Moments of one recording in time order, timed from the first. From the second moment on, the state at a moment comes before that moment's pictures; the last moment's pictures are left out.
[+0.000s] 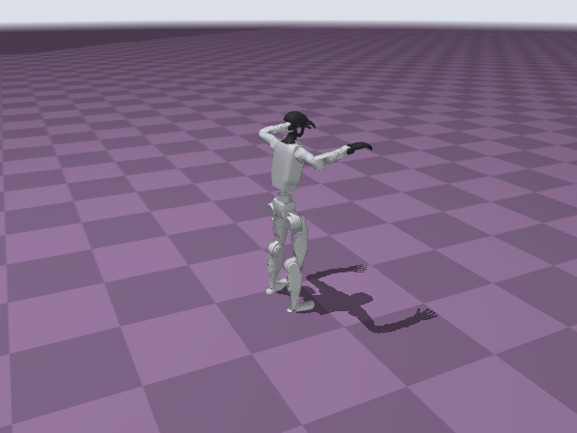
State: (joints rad) left arm 0.28 1.70 0.60 -0.08 -0.05 -0.23 0.08; right arm 0.62 -1.53 -0.99 -0.06 0.07 -0.14 0.06; waist 0.05 -0.04 0.21; left_leg 0.01 0.10 0.32 0.09 -0.36 -0.18; right_leg 0.06 -0.12 -0.23 -0.04 -0.35 0.26
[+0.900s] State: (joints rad) left arm 0.18 1.69 0.45 -0.13 -0.05 -0.22 0.08; right arm 0.47 -1.51 -0.79 -0.06 0.09 -0.15 0.06; waist 0.05 -0.02 0.13; left_leg 0.02 0.09 0.30 0.14 -0.20 -0.14; right_leg 0.08 -0.15 -0.24 0.00 -0.20 0.19
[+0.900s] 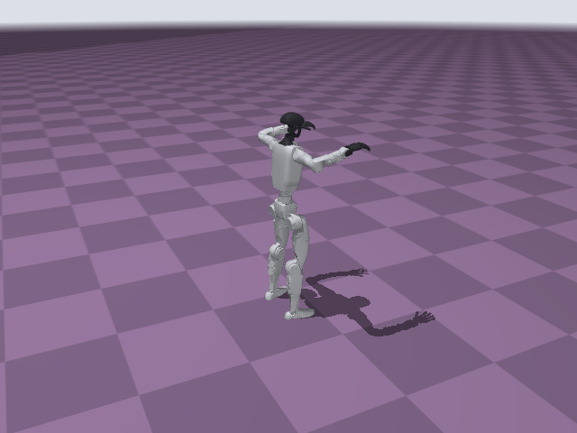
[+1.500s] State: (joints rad) left arm 0.11 1.66 0.41 -0.14 -0.01 -0.20 0.10; right arm 0.49 -1.46 -0.82 -0.07 0.07 -0.18 0.05; waist 0.06 -0.03 0.08; left_leg 0.07 0.08 0.33 0.10 -0.21 -0.13; right_leg 0.09 -0.15 -0.21 0.02 -0.22 0.16
